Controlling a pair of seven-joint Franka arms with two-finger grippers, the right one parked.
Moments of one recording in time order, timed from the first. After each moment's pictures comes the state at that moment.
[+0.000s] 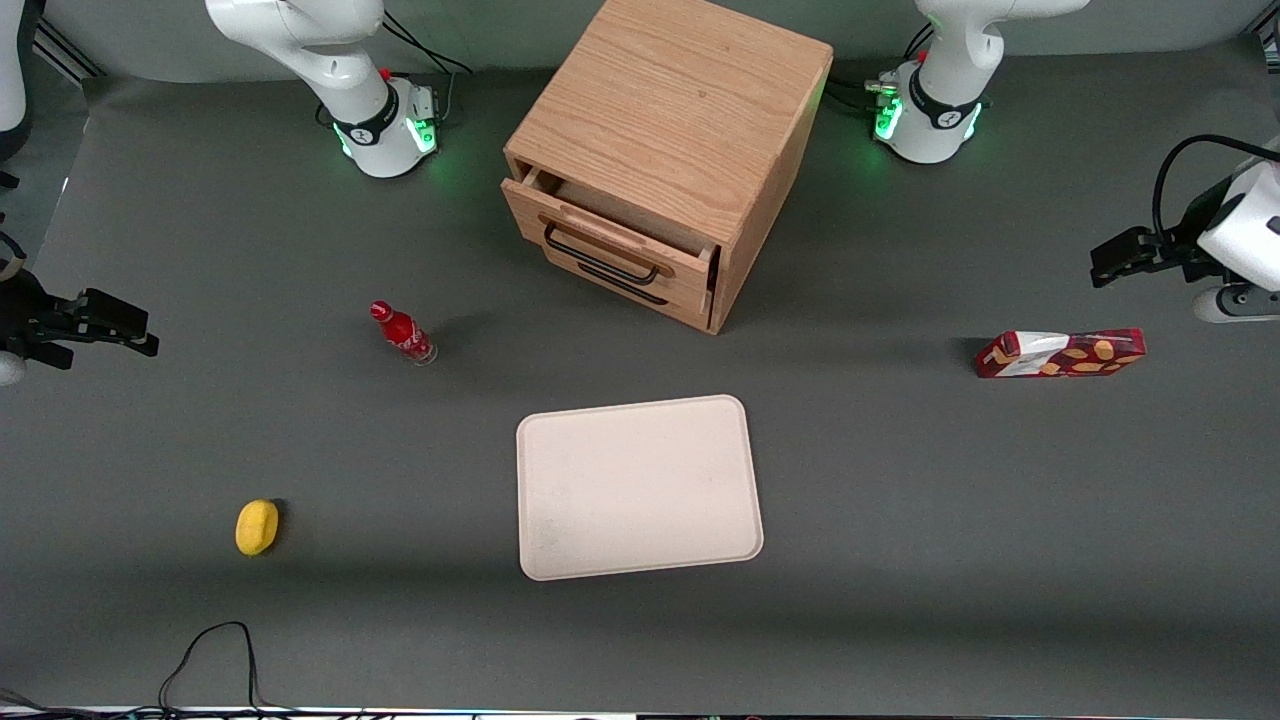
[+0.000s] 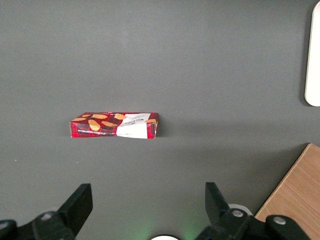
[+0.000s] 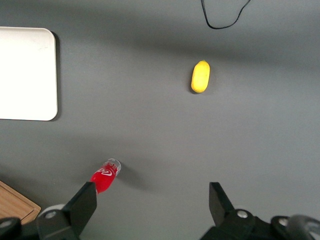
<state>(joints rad) -0.02 -0.03 -0.01 -1.69 0.04 1.56 -0.04</state>
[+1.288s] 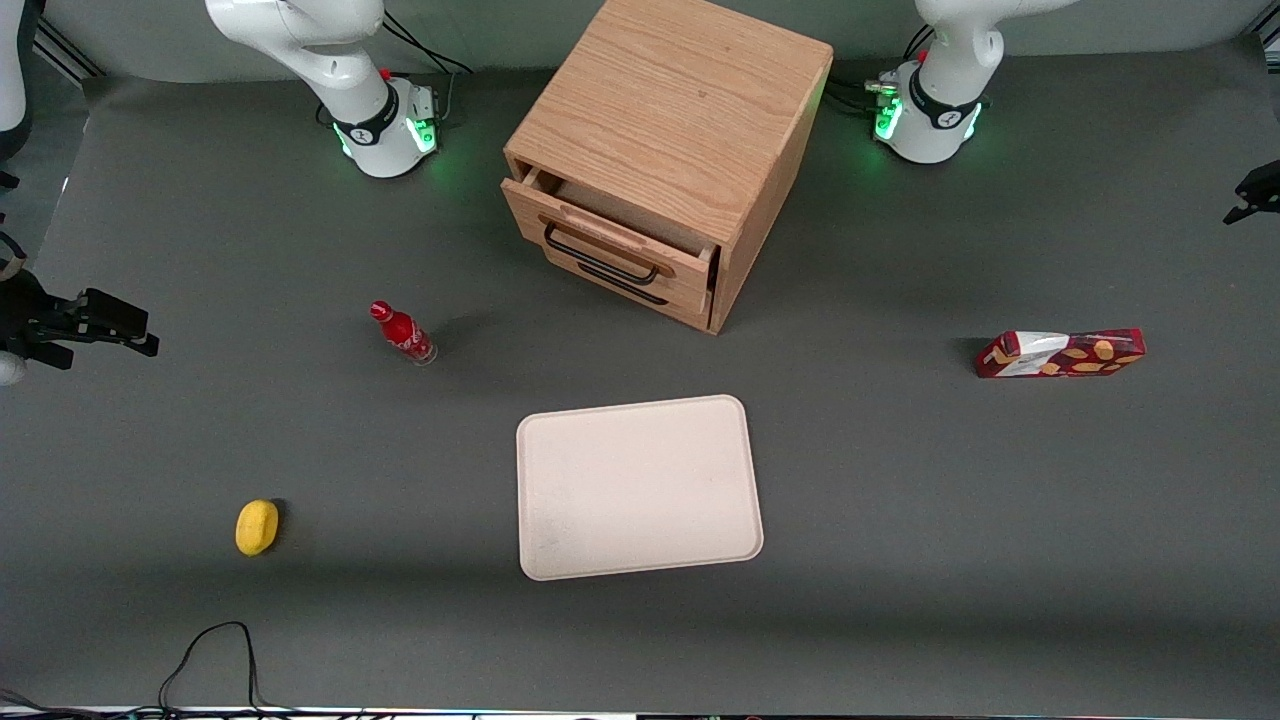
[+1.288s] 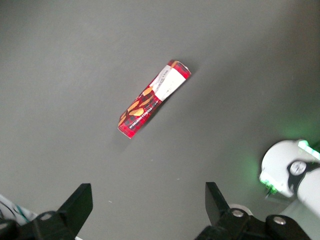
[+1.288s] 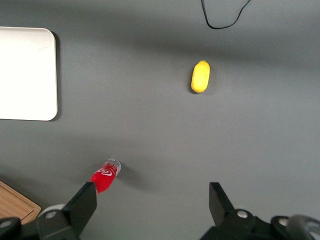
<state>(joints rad) 0.16 -0.03 0.08 -1.69 0.10 1.50 1.10</state>
